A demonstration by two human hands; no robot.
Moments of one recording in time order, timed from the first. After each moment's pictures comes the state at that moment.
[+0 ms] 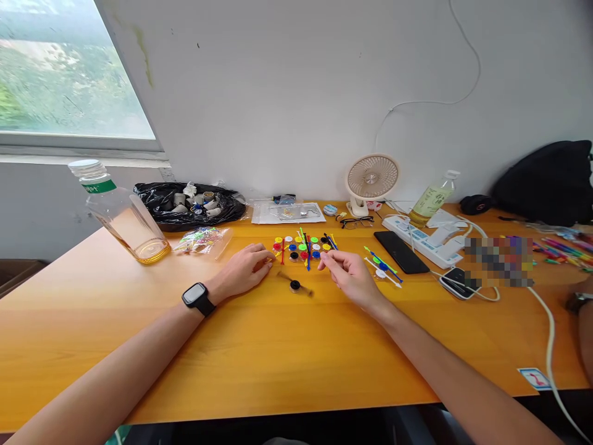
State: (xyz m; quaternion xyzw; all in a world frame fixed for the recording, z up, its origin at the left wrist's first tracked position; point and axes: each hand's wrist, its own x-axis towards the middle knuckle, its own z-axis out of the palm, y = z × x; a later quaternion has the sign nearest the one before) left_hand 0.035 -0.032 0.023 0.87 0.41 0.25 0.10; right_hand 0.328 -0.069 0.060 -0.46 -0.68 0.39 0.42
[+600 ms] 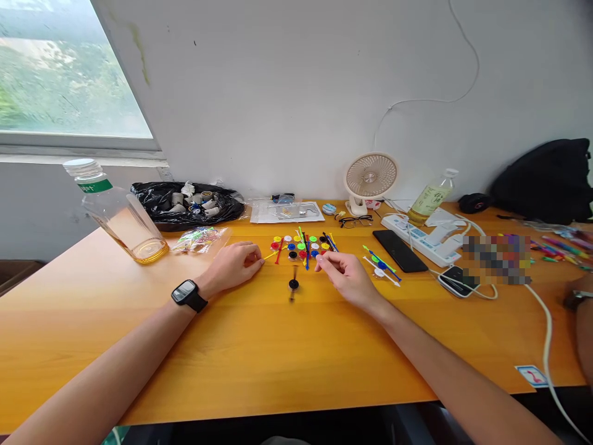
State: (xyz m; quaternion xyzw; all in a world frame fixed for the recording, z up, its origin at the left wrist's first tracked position) left_hand 0.021 -0.031 0.037 0.84 0.49 0.22 0.09; right_hand 0.327 -0.071 0.060 -0.45 -0.70 0.38 0.40
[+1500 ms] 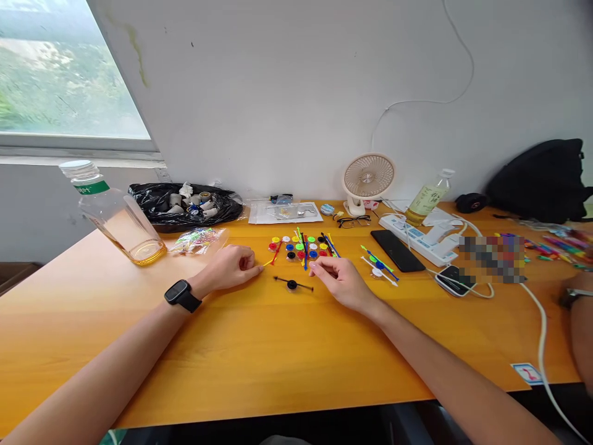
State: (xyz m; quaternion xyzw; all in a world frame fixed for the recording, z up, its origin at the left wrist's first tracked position) left_hand 0.016 -0.033 0.040 0.84 0.48 0.22 0.13; right_hand 0.330 -0.069 0.049 -0.44 -0.76 0.33 0.35
